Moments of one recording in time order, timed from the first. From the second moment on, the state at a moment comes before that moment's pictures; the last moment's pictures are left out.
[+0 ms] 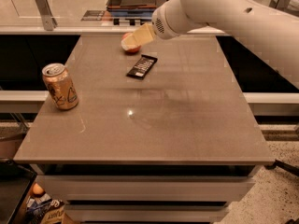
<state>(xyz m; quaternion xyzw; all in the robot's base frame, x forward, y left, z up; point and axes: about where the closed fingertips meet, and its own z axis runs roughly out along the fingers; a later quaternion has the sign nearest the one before) 0.708 -0.004 0.953 -0.32 0.83 0.12 0.45</state>
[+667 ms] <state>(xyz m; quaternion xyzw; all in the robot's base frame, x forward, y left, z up) 0.720 0.004 0.953 -0.32 0.82 0.11 0.46</state>
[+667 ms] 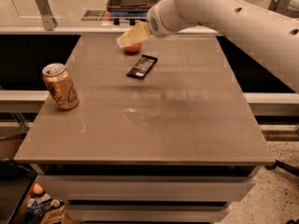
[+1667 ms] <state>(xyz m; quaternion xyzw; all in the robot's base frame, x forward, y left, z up) 0.784 0.066 0.909 -0.33 0.83 0.14 0.43</state>
